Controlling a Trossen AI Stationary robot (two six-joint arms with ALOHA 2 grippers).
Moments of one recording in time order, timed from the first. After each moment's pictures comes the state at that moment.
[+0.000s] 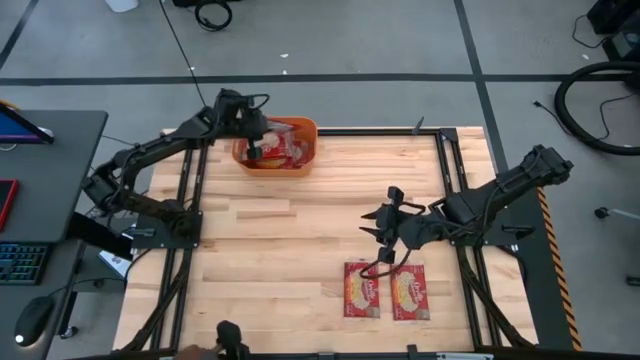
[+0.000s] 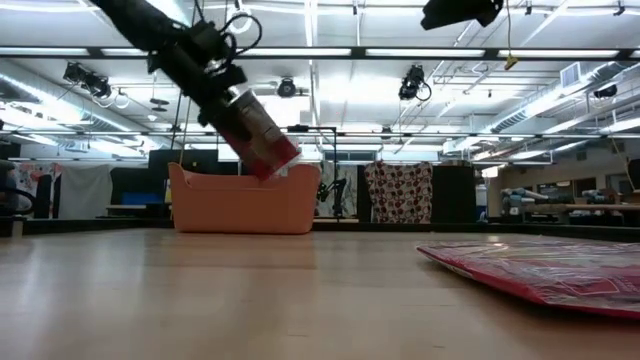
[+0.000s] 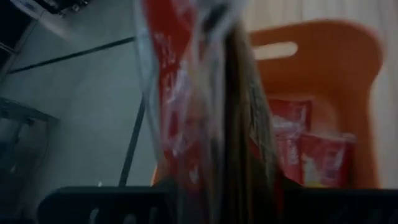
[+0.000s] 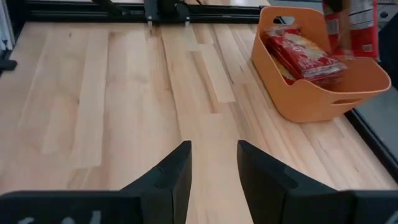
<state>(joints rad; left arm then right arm) 0.82 1.36 0.95 -0.23 0.17 0.77 0.44 1.25 1.03 -0.49 0.61 0.31</state>
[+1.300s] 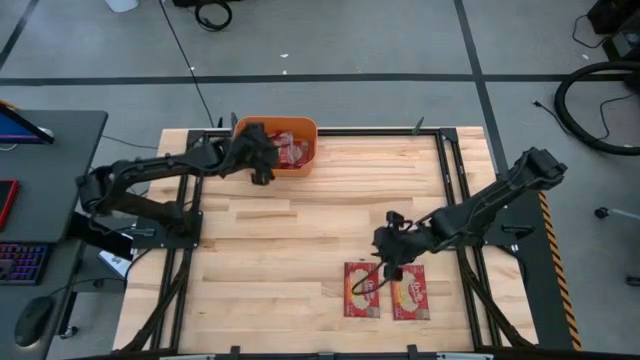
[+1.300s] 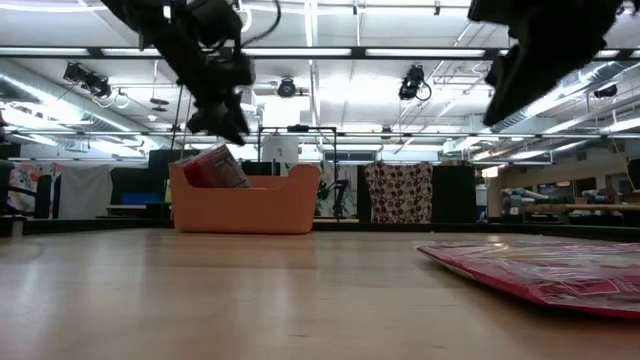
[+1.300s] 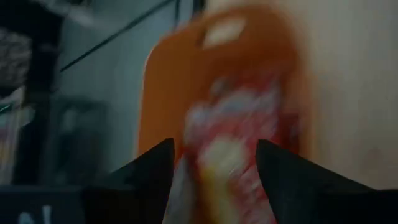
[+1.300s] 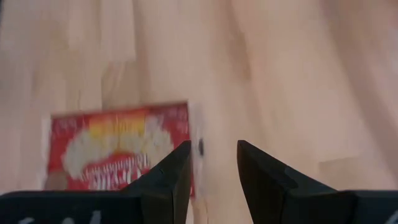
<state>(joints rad) 0.43 1.28 0.87 -0.30 -0.36 0.74 0.46 1.33 0.84 -0.50 0.32 0.54</state>
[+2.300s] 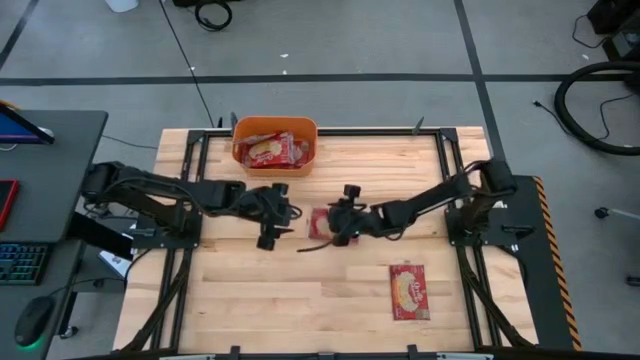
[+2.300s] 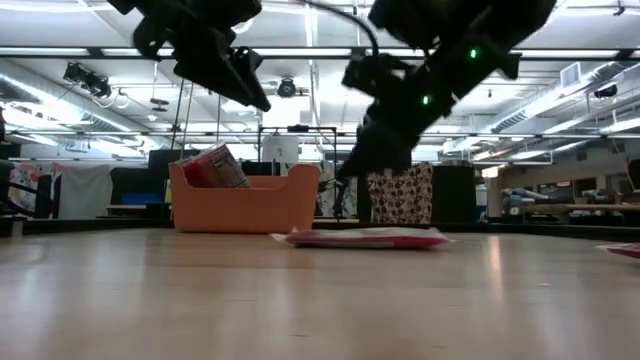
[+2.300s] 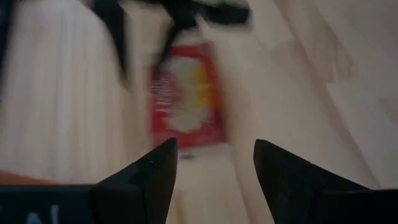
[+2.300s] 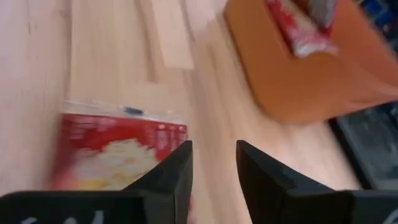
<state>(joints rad) -0.07 1.32 0.90 -0.34 -0.07 0.26 0.15 1.76 0.93 0.10 0.63 -0.10</state>
